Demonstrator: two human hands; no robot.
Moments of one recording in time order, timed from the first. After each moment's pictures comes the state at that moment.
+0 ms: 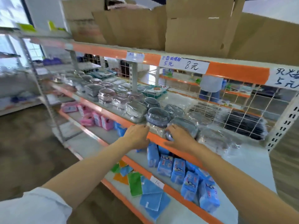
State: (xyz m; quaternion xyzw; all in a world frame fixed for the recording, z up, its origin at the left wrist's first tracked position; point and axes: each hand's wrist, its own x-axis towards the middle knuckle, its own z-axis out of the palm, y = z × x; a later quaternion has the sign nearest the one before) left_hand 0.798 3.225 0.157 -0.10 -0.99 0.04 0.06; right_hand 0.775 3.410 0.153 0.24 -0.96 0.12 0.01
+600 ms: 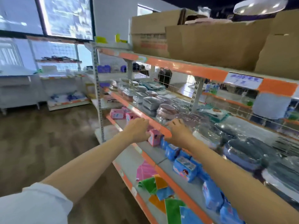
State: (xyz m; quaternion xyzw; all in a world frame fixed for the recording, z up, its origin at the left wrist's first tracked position) left_hand 0.760 2.909 0.184 0.03 -0.99 -0.03 0.14; right_hand 0.692 3.077 0.182 0.32 -0.94 0.03 0.06
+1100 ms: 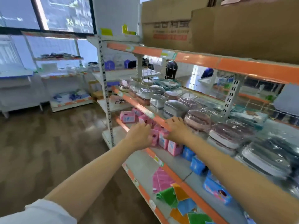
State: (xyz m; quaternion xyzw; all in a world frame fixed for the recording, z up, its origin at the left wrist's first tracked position) left_hand 0.671 2.724 0.151 0.05 -0.99 0.00 0.11; right_hand 0.587 2.869 0.161 0.33 -0.94 0.05 0.01
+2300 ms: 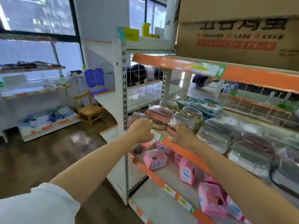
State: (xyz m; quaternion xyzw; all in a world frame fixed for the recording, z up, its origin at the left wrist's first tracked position) left_hand 0.309 2.211 0.175 -0.06 -0.99 -0.01 0.08; right_hand 0.277 2.397 0.168 0.22 -0.97 0.08 -0.02
